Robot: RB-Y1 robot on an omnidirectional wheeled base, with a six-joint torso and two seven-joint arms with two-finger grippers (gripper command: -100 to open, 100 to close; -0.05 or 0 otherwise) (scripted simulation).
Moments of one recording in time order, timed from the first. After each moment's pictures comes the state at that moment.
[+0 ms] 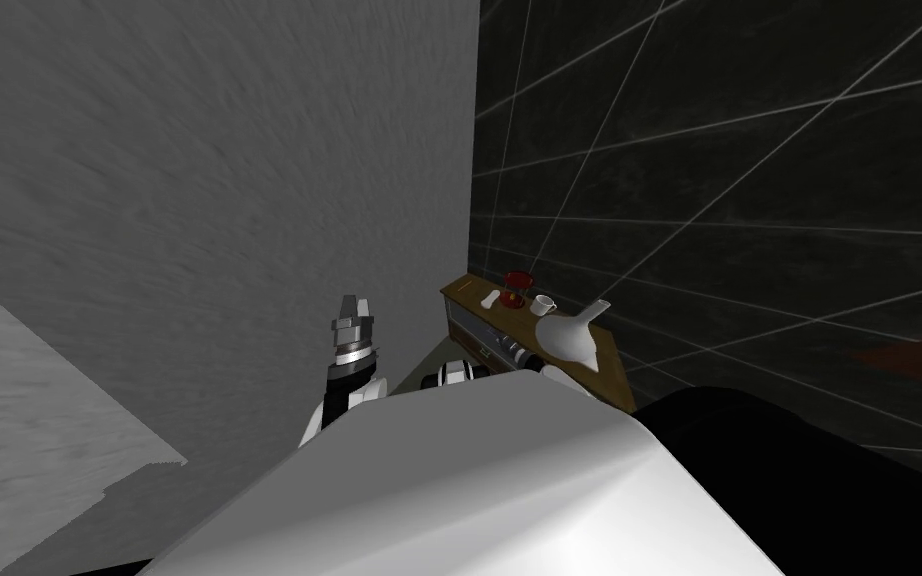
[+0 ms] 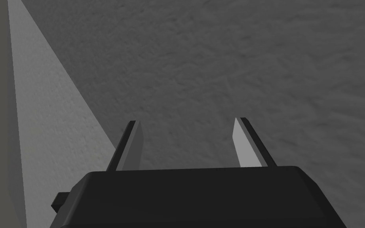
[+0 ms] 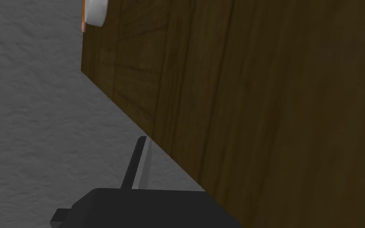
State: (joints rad) left arm 0.54 0.01 0.00 -2.22 -0.07 -0.55 -0.11; right arm 0.57 -0.61 0.24 -1.90 1.41 -0.12 1.62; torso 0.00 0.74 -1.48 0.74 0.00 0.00
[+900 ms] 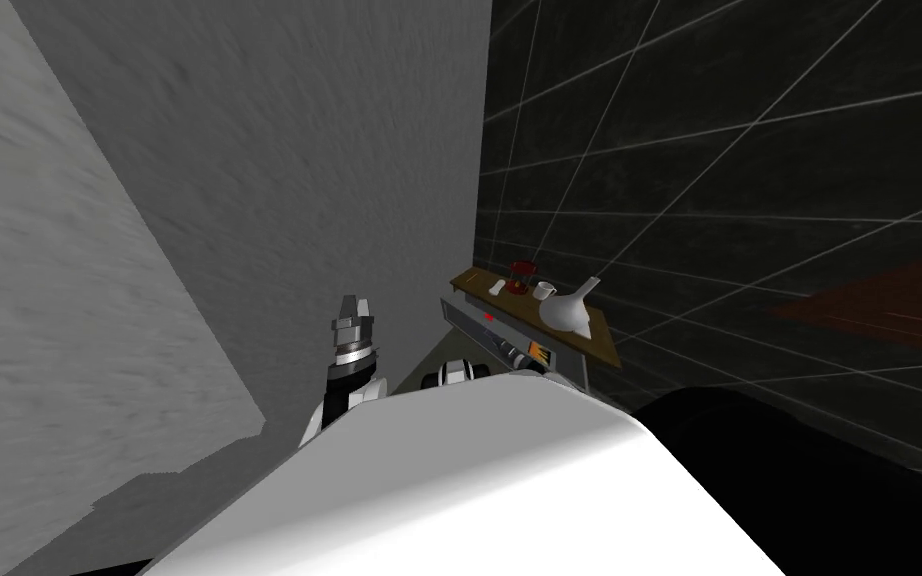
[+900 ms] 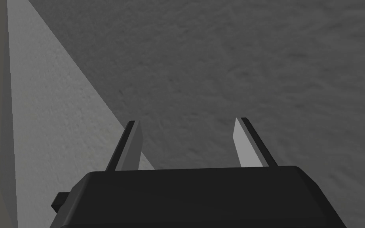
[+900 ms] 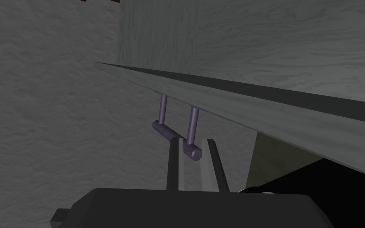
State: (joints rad) left arm 0.54 0.01 0.00 -2.22 -0.07 -0.55 -0.11; right arm 0.63 -0.61 0.28 -1.96 1.43 -0.11 1.64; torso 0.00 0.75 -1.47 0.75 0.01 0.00
